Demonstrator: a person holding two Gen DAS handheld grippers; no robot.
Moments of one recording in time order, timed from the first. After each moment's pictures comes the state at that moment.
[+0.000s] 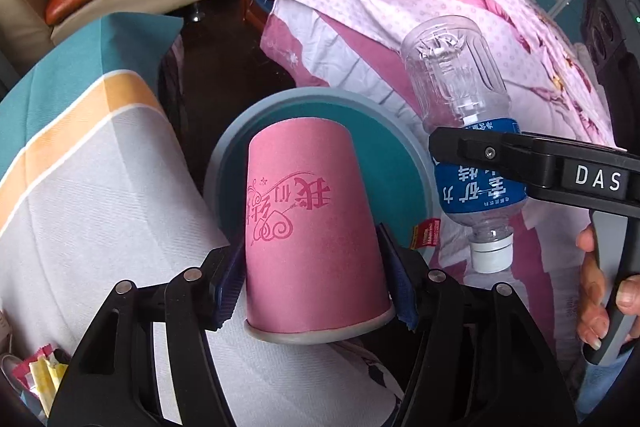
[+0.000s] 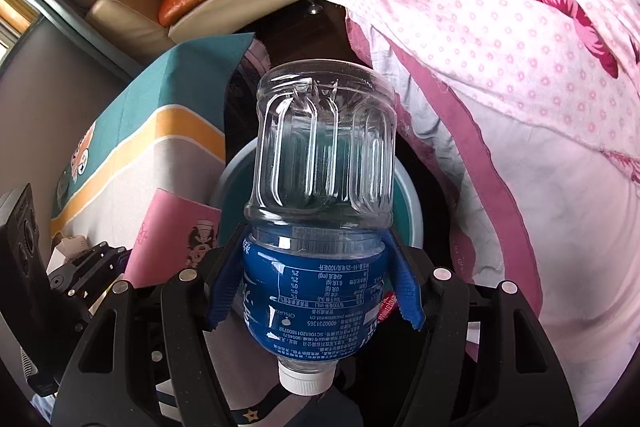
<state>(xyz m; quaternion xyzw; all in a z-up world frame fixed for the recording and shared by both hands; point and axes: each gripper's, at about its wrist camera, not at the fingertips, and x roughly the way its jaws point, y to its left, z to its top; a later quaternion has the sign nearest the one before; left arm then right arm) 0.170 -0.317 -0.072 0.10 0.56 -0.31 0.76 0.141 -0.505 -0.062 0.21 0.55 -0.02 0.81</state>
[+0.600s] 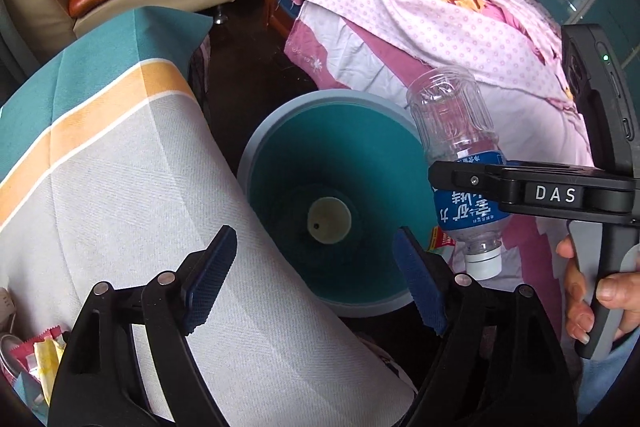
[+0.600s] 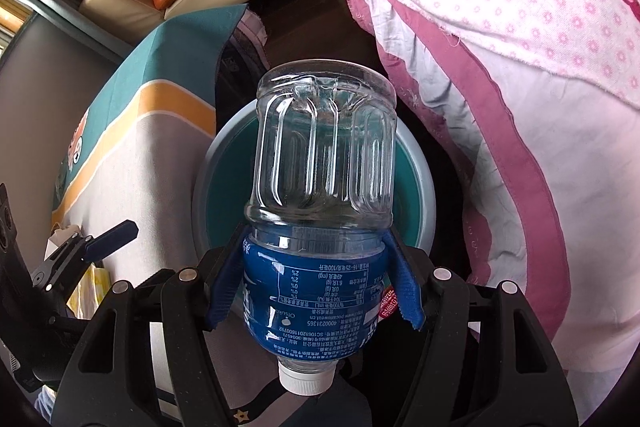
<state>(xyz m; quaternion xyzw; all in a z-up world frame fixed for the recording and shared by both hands) 0.167 -0.286 -0.064 0.09 0.54 -0.28 0.79 0.149 -0.496 -0.093 0.22 0.58 -0.01 0.78</state>
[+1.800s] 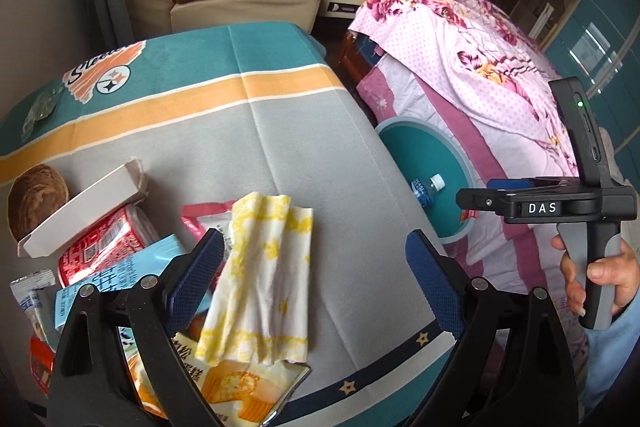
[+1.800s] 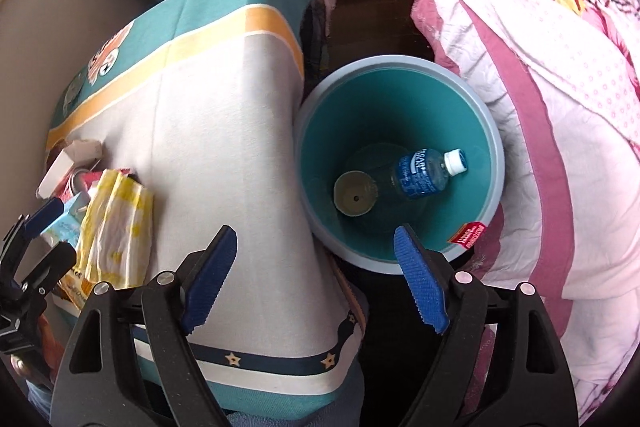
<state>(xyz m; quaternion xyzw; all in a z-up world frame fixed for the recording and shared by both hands) 0.104 -0.088 0.007 0.00 0.50 -0.21 0.84 0.123 -0.340 -0.032 0.08 0.61 0.04 0.79</state>
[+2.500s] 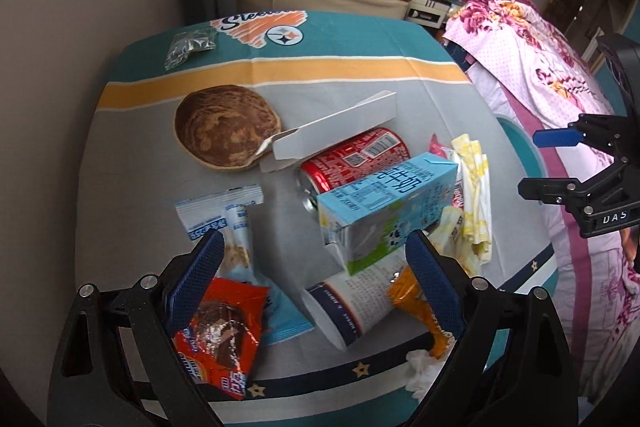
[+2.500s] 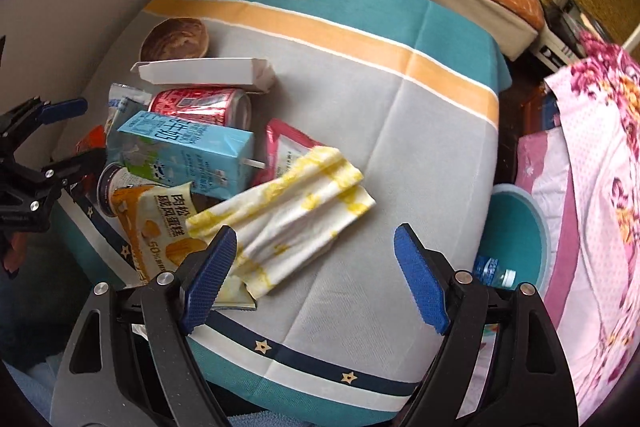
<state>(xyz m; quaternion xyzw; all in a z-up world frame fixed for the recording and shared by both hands) 0.073 0.105 0.001 0.00 0.51 -0.11 0.85 0.123 -0.119 0.009 -0.17 0.57 0.21 0.78</state>
